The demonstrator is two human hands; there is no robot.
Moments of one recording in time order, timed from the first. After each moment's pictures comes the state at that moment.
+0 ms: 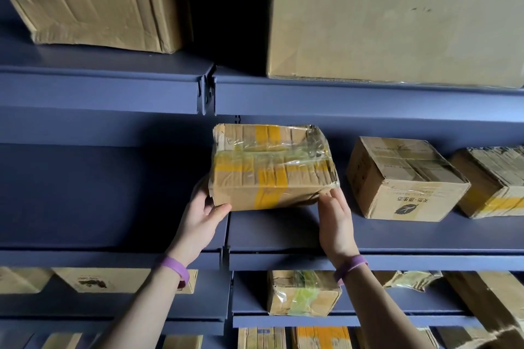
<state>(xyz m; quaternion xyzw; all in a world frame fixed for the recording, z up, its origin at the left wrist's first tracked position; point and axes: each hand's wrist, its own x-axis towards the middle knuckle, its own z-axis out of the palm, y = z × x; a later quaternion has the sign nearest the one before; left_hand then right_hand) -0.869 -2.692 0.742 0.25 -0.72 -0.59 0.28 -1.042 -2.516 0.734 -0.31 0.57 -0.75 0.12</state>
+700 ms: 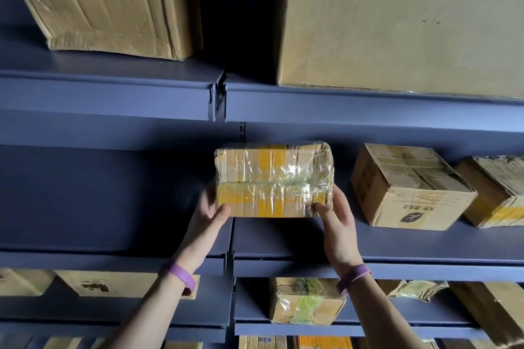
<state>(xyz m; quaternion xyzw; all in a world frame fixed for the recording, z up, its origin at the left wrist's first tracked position) -0.863 -2.679 0.757 0.22 -0.69 -0.62 0.30 -1.041 -2.515 0.730 -0.30 0.58 -0.75 0.11</state>
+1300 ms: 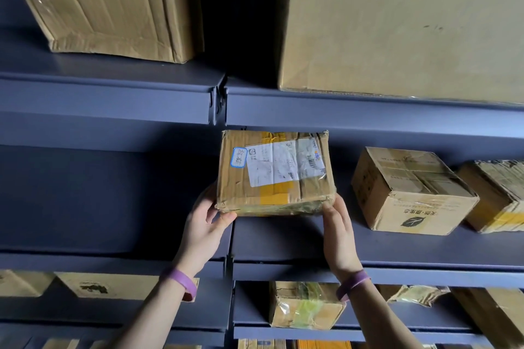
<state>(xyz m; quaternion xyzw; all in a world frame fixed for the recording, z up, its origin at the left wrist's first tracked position) -0.873 -2.694 0.731 0.25 -0.70 -0.57 0.35 -1.041 -2.516 0.729 -0.32 0.60 -0.73 0.11</state>
